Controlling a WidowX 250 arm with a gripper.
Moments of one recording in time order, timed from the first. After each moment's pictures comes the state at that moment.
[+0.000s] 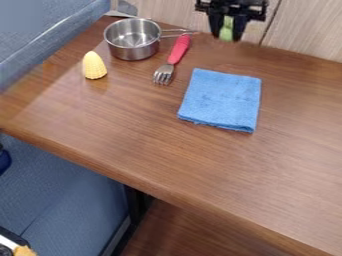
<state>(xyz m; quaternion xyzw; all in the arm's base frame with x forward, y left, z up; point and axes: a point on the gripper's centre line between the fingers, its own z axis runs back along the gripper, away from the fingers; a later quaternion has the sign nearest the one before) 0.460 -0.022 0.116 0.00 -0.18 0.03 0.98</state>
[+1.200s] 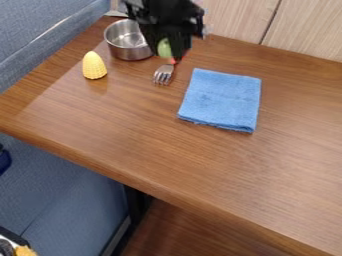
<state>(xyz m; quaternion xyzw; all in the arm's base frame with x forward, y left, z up) 0.327 0.010 0.142 -0.02 -0.19 -0.05 0.98</state>
